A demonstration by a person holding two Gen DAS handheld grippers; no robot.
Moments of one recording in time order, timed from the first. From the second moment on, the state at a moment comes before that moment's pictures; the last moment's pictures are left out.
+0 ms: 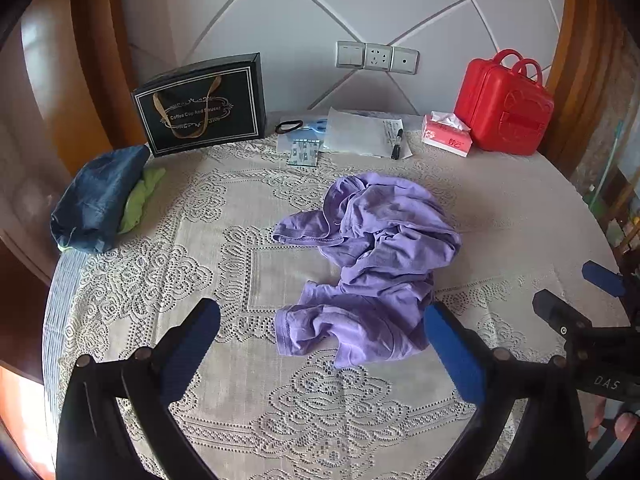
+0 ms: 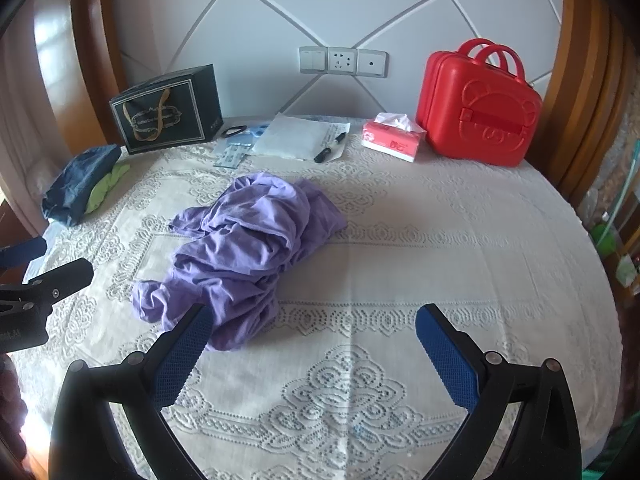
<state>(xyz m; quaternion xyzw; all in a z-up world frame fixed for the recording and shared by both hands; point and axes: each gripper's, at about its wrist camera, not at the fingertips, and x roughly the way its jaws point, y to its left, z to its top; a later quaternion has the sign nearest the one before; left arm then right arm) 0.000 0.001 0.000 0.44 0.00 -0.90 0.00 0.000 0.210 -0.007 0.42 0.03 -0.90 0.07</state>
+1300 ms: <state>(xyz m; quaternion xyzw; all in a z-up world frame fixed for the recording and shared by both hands) -0.018 -0.015 -0.024 0.47 0.01 -0.88 0.01 -0.015 0.210 -0.011 0.44 0.03 -0.90 0.05</state>
